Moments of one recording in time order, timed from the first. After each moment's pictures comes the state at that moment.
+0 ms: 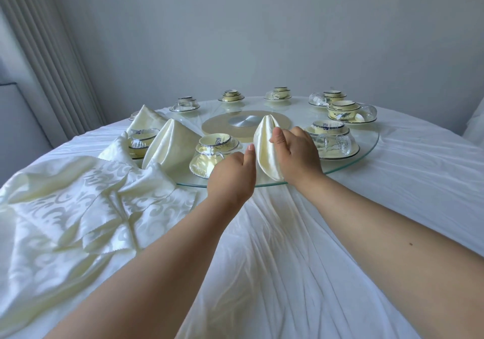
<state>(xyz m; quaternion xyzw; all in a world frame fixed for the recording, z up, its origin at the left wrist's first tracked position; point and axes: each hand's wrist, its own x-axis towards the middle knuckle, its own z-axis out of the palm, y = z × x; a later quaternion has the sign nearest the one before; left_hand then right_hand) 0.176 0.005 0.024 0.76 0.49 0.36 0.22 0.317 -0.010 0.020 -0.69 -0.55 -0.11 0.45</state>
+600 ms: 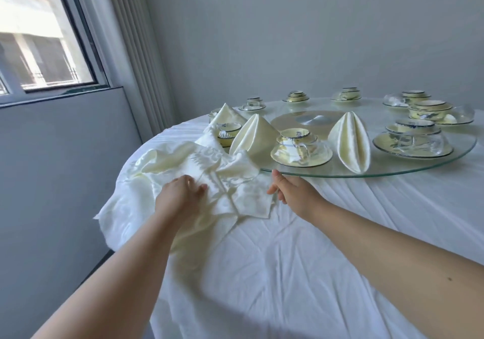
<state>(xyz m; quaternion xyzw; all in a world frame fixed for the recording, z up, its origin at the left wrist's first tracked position) -0.093 0.051 -0.020 0.69 0.68 0.24 0.03 0.160 -0.017 -0.026 -0.61 -0.60 0.29 0.42</state>
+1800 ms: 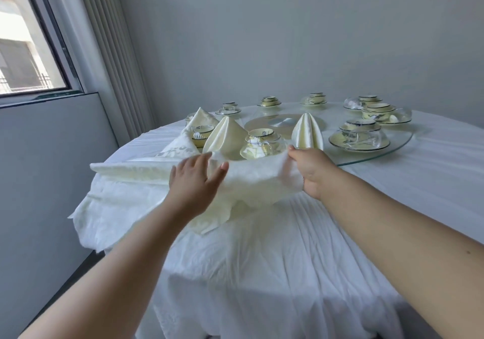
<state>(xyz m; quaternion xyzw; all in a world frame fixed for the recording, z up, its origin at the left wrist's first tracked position) -0.012 -0.056 0.028 0.80 0.53 0.28 0.01 0.217 -0.072 0.027 -0.61 -0.34 0.39 0.60</state>
